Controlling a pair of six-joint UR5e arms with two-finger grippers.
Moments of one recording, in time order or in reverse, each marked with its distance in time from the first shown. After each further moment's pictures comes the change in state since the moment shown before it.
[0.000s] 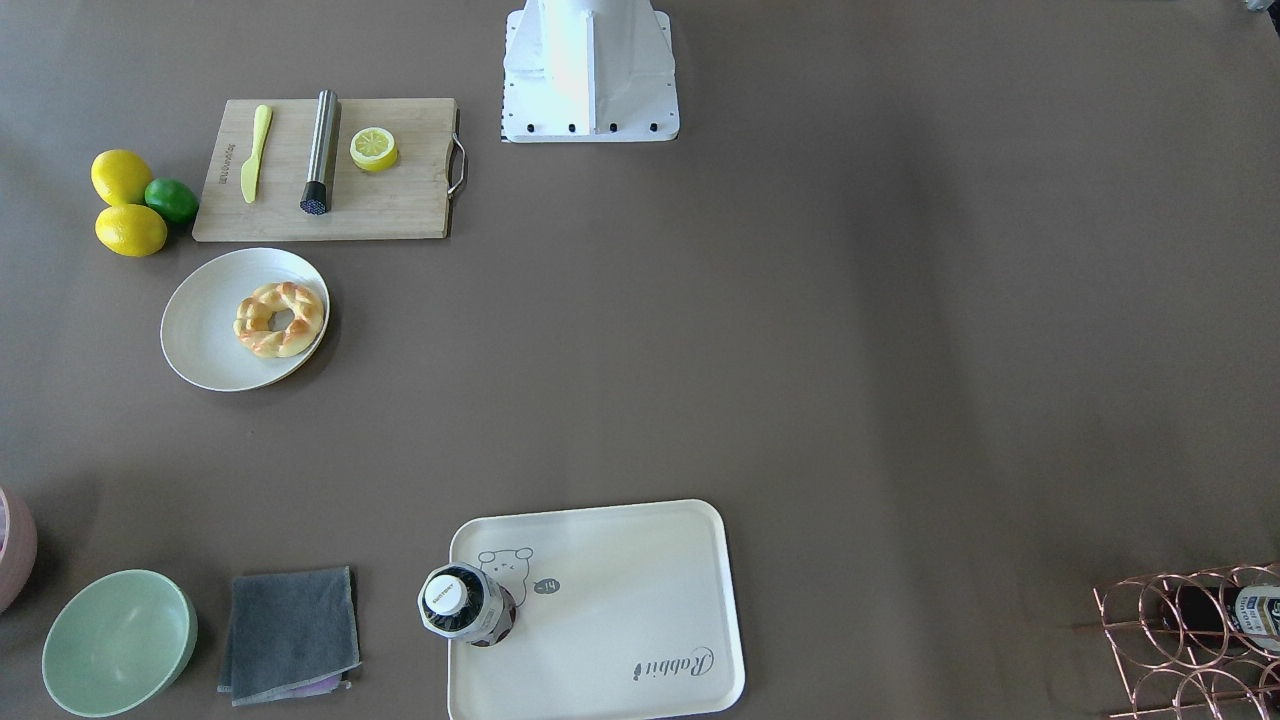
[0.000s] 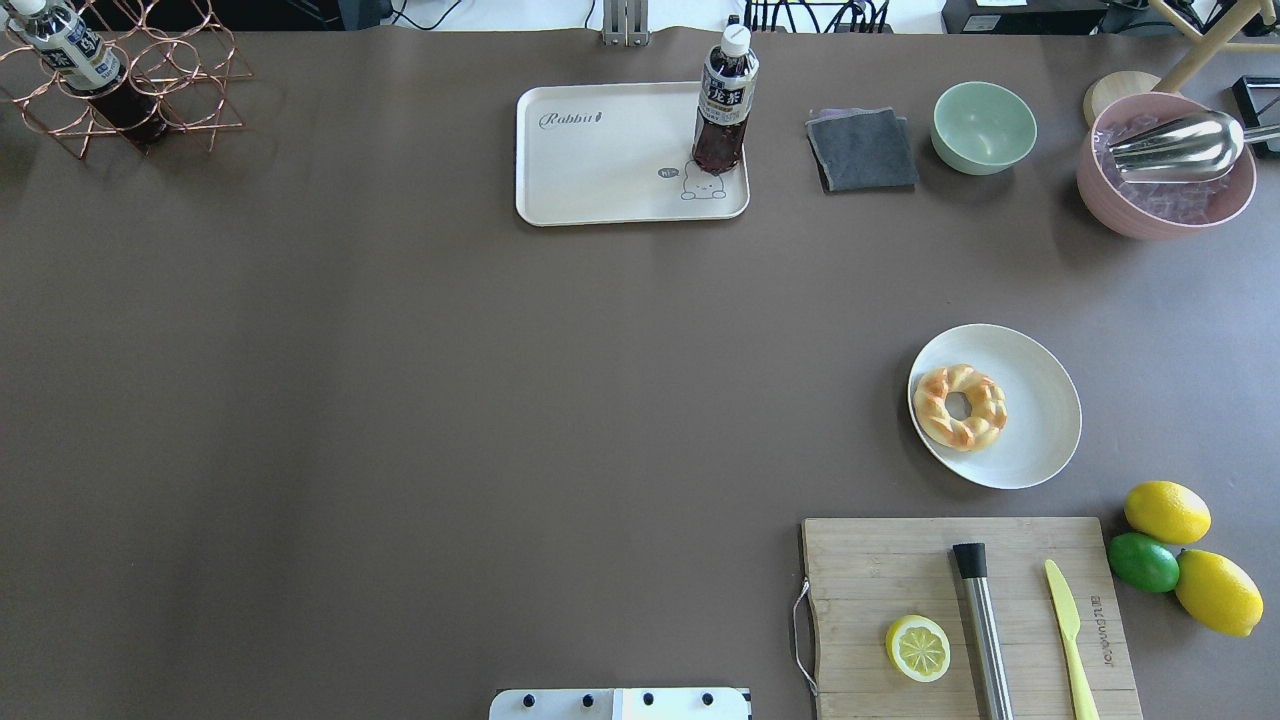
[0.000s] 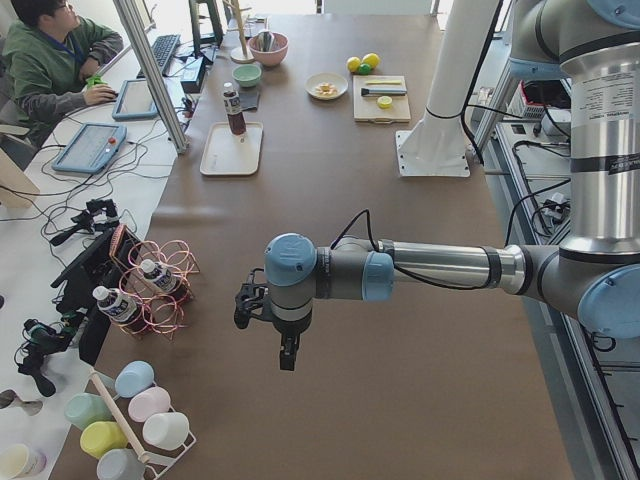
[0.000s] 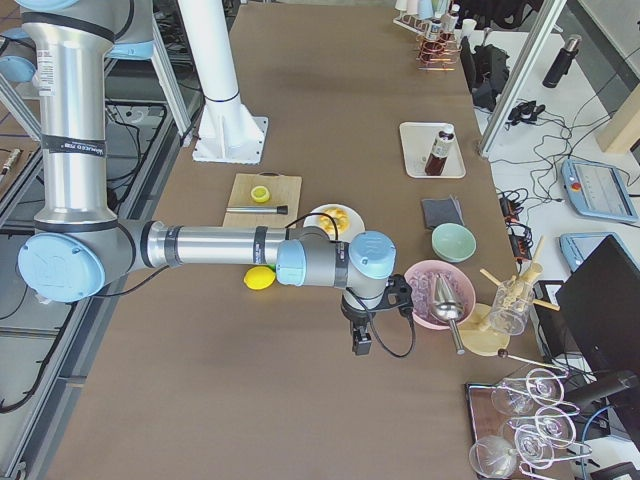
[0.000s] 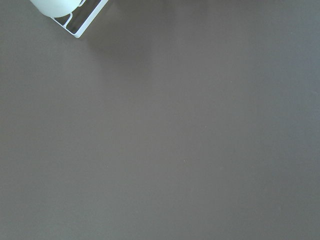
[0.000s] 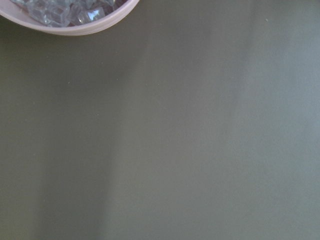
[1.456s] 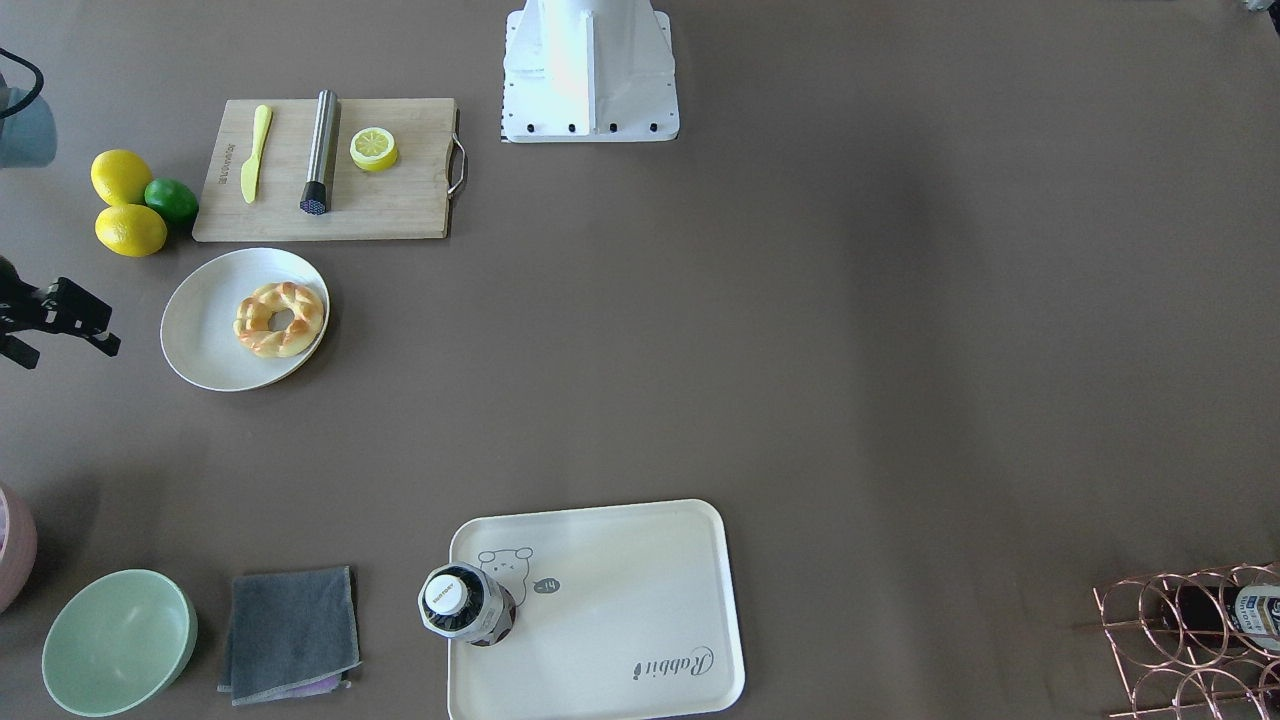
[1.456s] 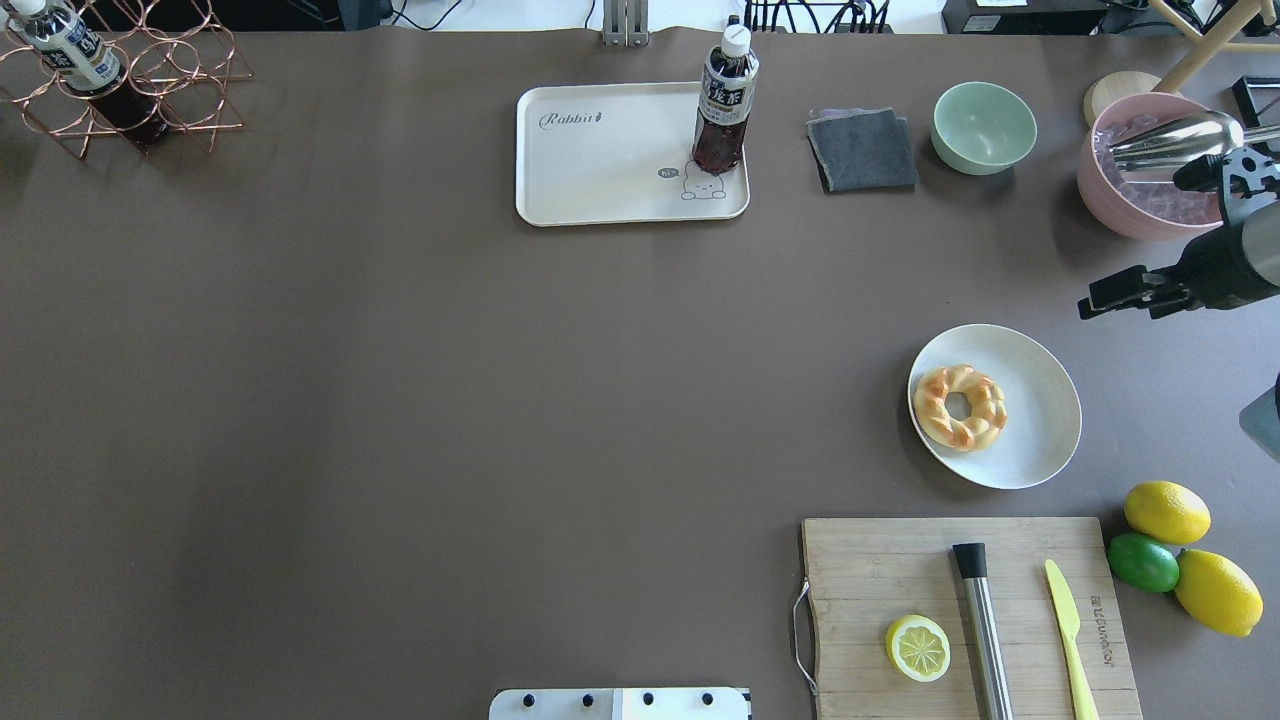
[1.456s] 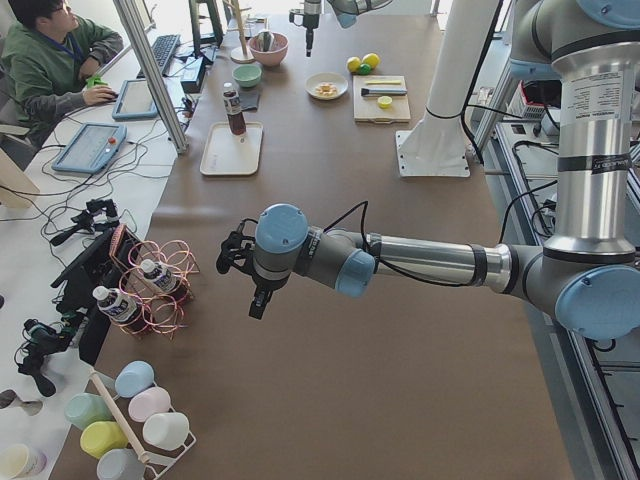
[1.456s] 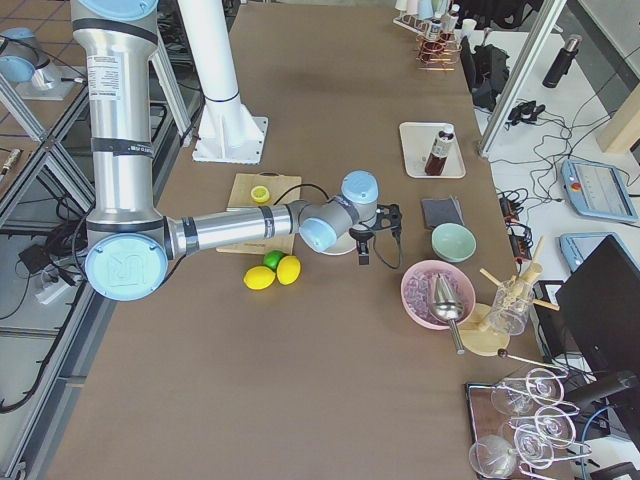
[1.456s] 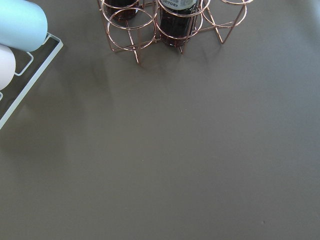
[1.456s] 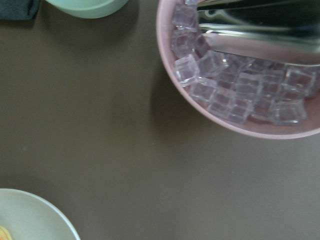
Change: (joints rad) left arm 0.069 -0.052 0.018 -0.338 -0.153 -0.151; right arm -0.465 0.033 0.056 0.583 -0.028 0.913
